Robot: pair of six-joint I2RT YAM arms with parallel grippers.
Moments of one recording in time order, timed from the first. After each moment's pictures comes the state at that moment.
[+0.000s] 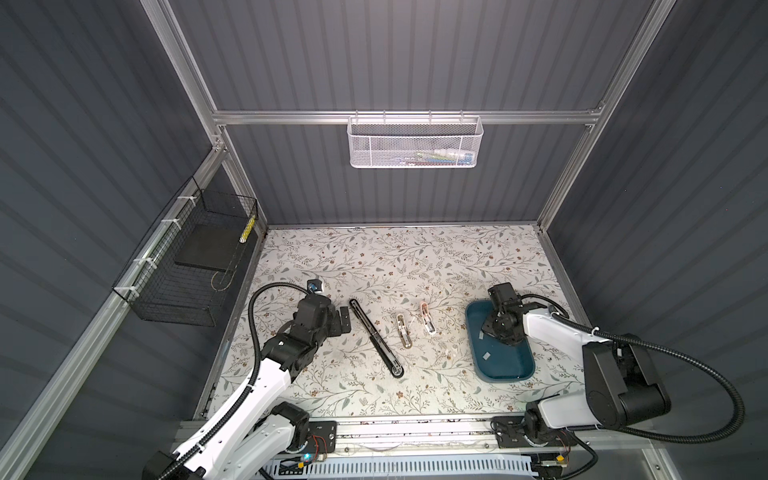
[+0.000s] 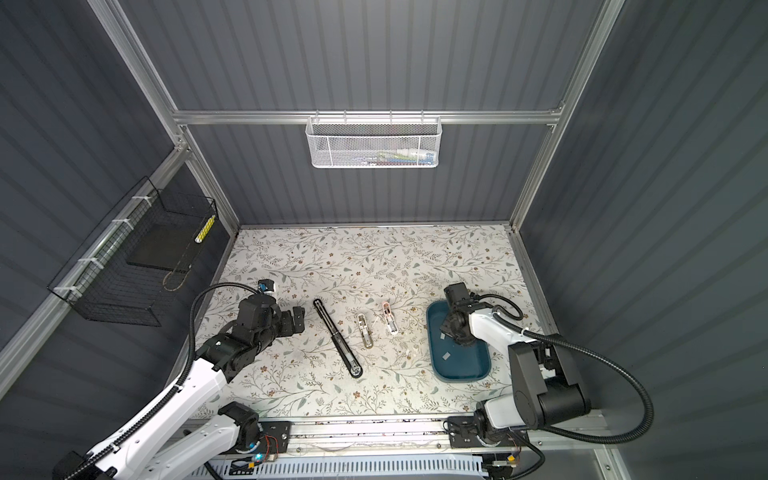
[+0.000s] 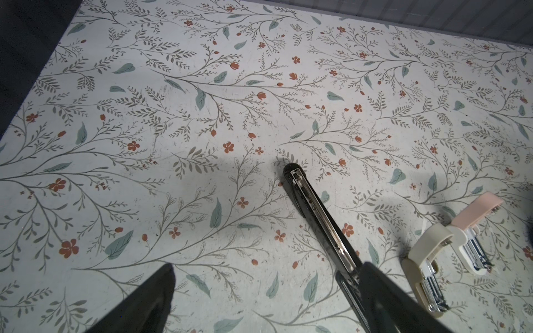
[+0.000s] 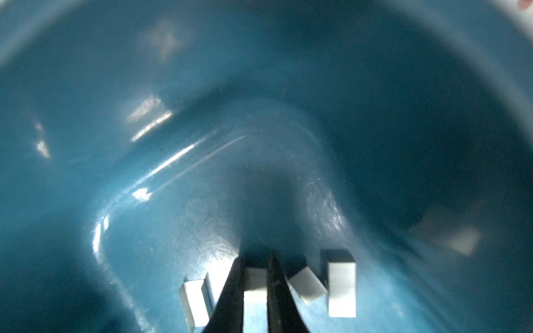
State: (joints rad) left arm -0.46 0.88 0.65 -0.49 -0.25 -0.38; right arm 0.24 1.42 0.68 -0.52 0.13 0.73
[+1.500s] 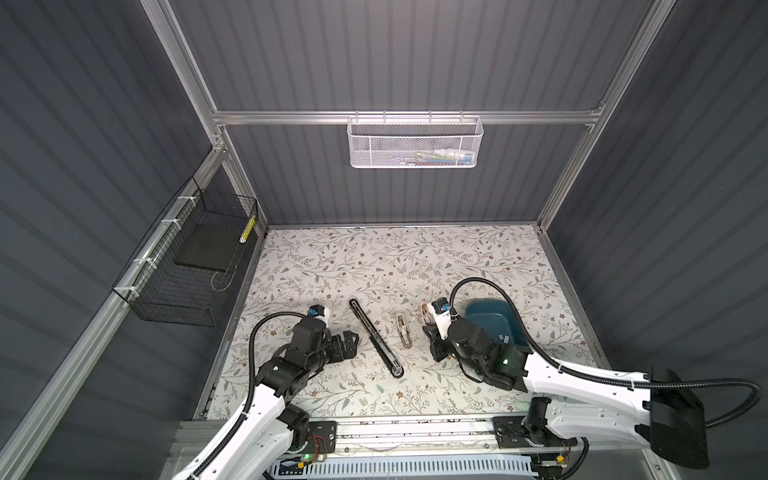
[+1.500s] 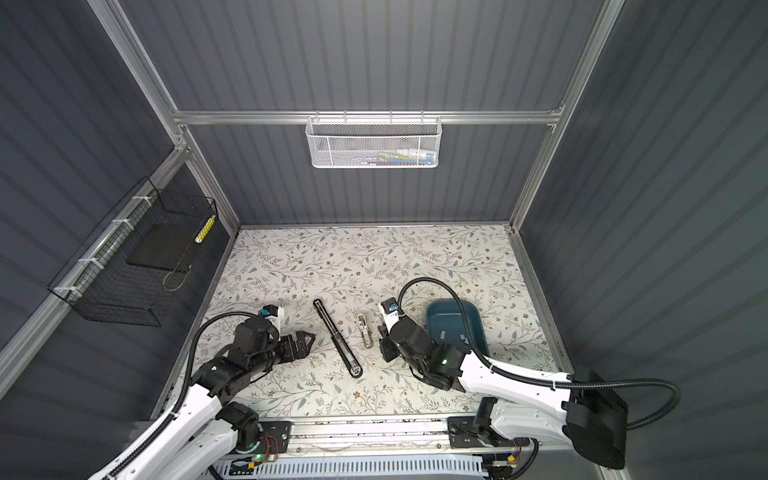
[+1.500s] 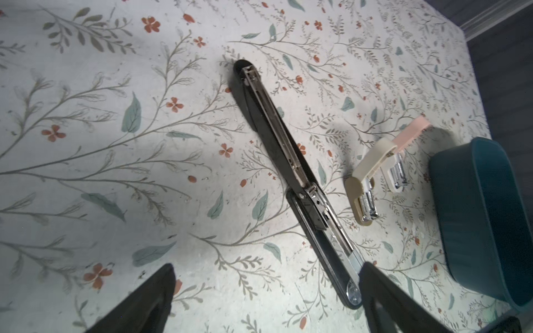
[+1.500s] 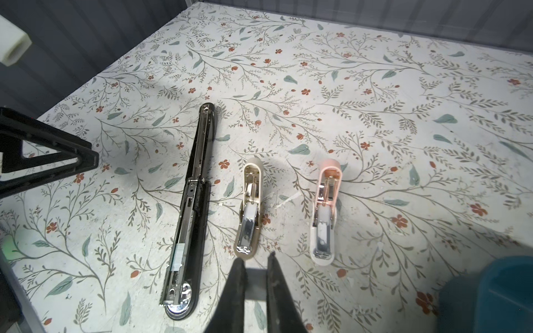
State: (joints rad) left arm -0.46 0.65 0.42 -0.50 0.10 -0.54; right arm 1.05 1.14 0.59 0.00 0.33 0.32
